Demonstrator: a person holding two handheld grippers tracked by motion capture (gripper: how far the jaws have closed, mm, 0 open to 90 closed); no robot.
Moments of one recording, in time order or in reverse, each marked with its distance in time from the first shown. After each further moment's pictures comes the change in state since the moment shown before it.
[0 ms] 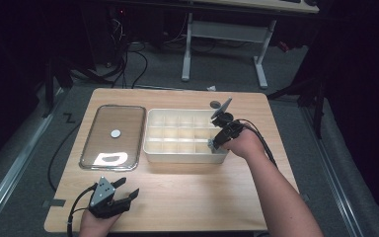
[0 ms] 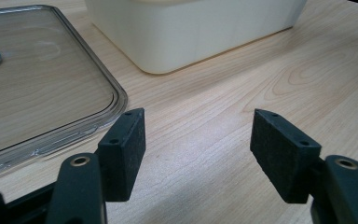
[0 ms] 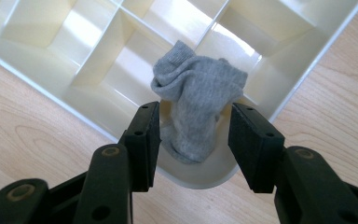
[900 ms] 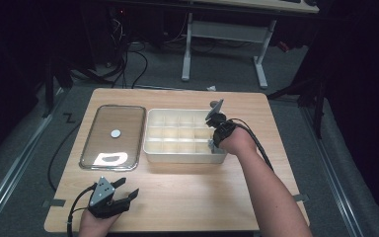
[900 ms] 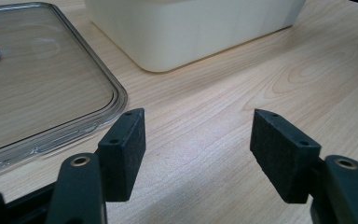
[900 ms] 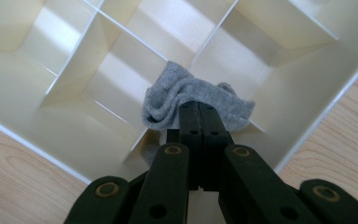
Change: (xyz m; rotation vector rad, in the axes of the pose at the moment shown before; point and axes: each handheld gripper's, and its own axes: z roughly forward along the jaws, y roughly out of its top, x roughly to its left) left arm 0.001 -0.001 0.000 0.003 -0.008 -0.004; right arm 0.002 0.018 0.027 0.072 -0.025 -0.007
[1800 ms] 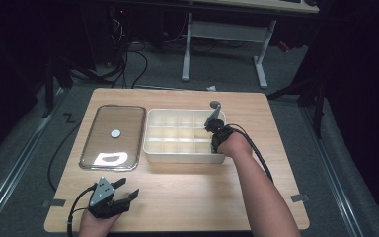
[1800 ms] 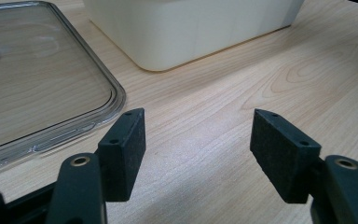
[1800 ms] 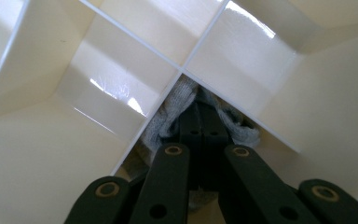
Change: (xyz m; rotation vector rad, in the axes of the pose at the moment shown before) left arm -0.001 0.000 0.000 -0.002 -0.002 -0.004; right arm -0.004 0.002 0.037 0.070 0.020 0.027
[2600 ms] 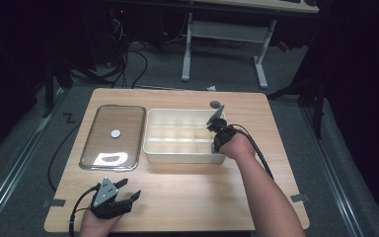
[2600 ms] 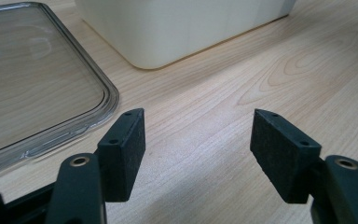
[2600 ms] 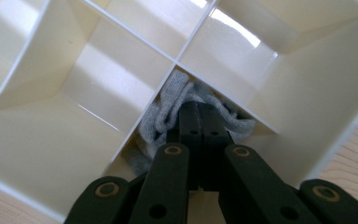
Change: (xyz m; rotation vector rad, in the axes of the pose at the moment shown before) left arm -0.005 0.003 0.003 0.028 0.000 0.045; right arm 0.000 -0.011 -0.013 -0.071 -0.027 -0.011
